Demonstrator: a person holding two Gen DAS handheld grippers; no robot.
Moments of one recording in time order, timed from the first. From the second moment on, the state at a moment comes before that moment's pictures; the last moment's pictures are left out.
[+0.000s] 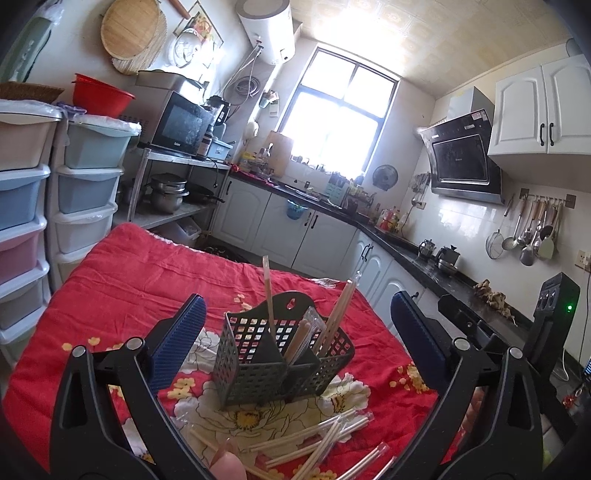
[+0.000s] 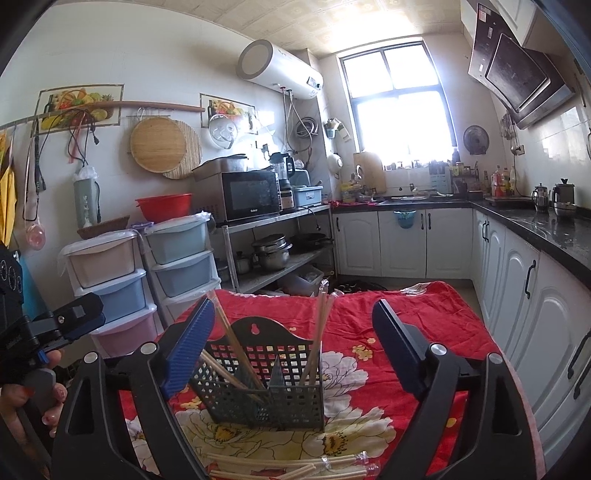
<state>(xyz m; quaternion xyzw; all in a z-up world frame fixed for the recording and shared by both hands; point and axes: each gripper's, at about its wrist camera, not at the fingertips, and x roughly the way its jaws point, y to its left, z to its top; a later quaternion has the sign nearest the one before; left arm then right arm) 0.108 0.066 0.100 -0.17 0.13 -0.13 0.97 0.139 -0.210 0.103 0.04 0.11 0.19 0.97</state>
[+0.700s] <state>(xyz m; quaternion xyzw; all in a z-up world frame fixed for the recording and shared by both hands) 0.097 0.066 0.074 -0.17 0.17 -0.12 0.96 0.119 -0.201 0.078 0.03 0.15 0.21 0.97</state>
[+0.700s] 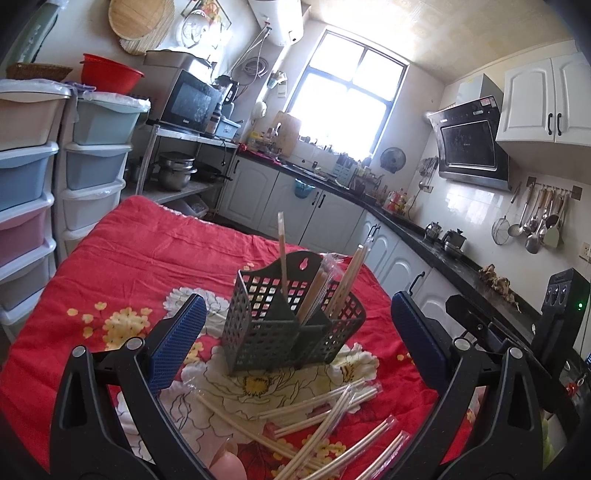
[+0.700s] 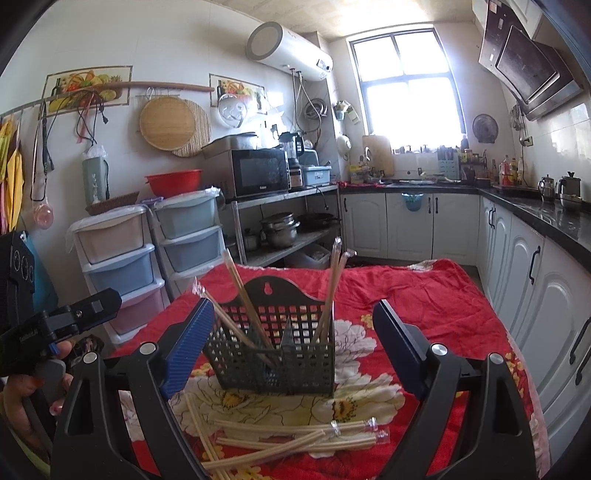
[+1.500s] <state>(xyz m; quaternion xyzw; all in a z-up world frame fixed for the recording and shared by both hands) 0.099 0.073 0.031 -0.18 0.24 -0.11 0.95 0.114 -0.207 0.031 0.02 0.22 0.20 0.95</state>
